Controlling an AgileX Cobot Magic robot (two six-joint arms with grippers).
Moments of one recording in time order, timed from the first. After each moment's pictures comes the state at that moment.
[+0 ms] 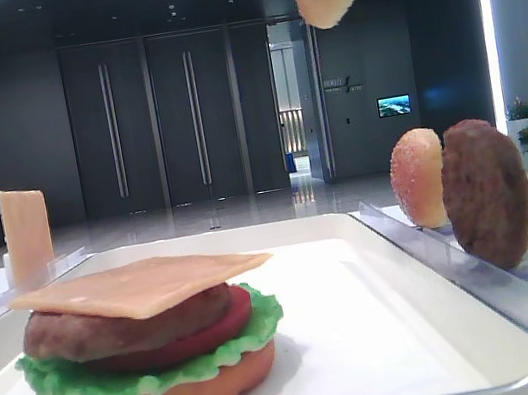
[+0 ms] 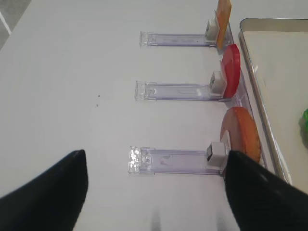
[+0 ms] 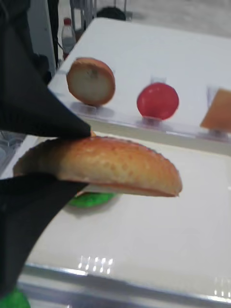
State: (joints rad) left arm -0.05 -0.01 -0.48 0.13 1.11 -0.11; right arm 0.36 1.34 -1.12 0.72 0.91 -0.09
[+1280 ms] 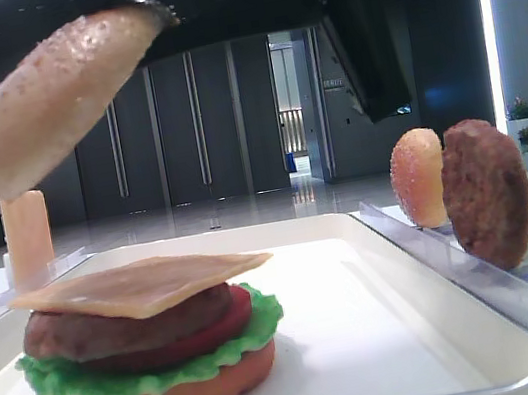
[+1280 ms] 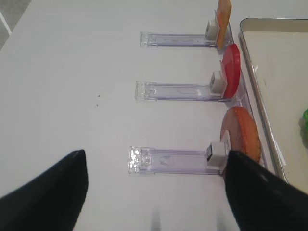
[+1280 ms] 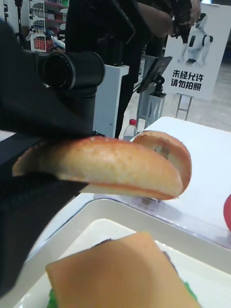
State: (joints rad) left arm -0.05 -0.01 -0.48 0.13 1.11 -0.11; right arm 0.59 1.60 -0.70 1.79 0.90 -1.16
